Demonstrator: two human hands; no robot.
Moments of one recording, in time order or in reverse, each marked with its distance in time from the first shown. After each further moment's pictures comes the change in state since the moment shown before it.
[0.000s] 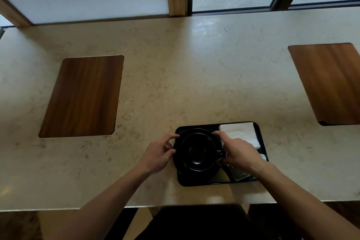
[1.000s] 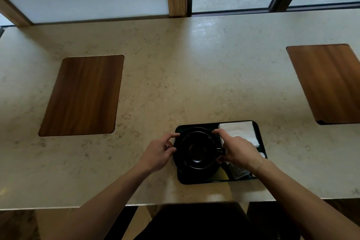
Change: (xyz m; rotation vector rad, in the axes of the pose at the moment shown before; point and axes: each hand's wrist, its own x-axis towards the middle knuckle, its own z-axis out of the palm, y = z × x) left_hand 0.001 -0.002 0.002 -0.004 -0.002 -0.006; right_hand -0.001 -0.004 -0.003 0.034 -0.019 0.037
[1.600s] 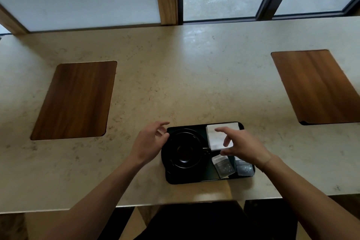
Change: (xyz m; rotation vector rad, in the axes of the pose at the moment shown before) left_hand 0.004 0.045 -0.013 0.053 0.271 0.136; right_hand -0.030 0.030 -0.044 0.003 0.103 -0.024
